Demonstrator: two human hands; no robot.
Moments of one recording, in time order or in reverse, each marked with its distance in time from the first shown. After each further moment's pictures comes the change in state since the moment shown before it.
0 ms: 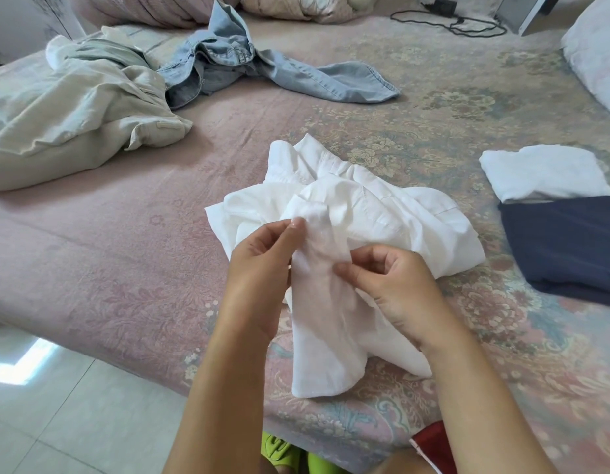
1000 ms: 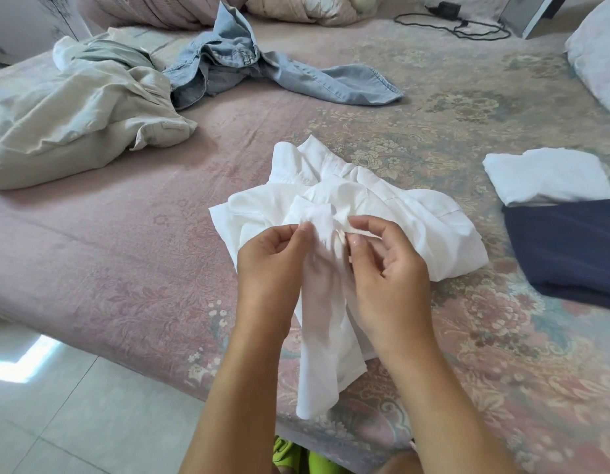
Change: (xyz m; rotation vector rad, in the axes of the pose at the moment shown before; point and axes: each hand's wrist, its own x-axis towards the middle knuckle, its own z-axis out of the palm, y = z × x) left_hand -0.001 -0.004 0.007 0.124 0.107 0.075; right_hand -0.010 -0.009 0.031 -0.078 0.327 -0.358
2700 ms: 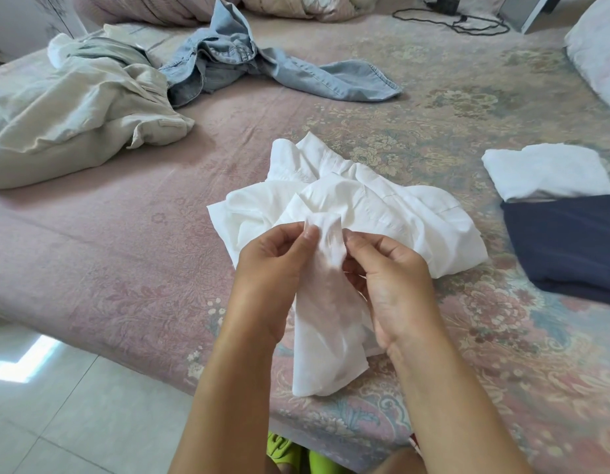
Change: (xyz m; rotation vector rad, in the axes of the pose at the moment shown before) left_hand -0.005 0.004 -0.007 -0.029 -0.163 -0.065; right_hand 0.009 -0.005 0.001 0.431 0.000 0.546
